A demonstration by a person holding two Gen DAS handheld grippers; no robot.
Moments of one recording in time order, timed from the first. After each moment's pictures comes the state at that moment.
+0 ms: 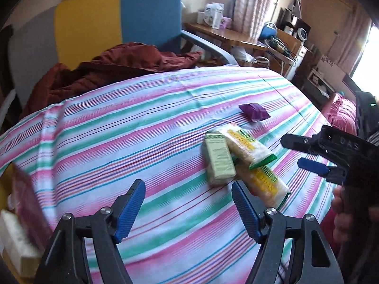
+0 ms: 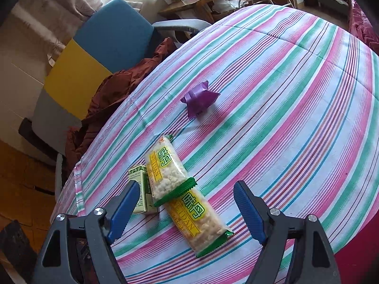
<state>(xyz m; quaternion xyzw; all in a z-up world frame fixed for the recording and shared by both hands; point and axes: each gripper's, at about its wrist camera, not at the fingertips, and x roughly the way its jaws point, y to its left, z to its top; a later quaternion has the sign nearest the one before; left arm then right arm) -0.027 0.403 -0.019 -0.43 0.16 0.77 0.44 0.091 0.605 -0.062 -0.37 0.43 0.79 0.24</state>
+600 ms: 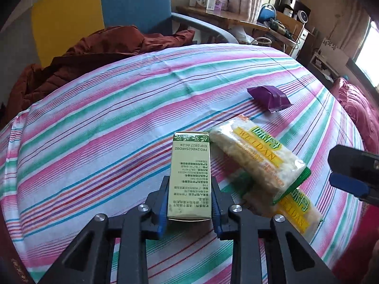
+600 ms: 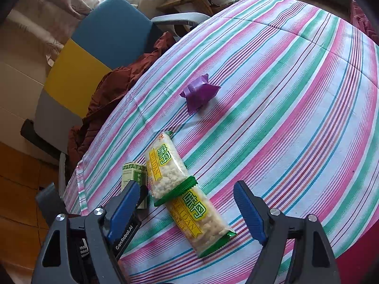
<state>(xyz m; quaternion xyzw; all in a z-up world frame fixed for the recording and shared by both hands) -0.049 0.464 -0.080 -0.45 0.19 0.76 0.43 0.086 0.610 -0.071 -0.38 0.45 0.78 0.23</state>
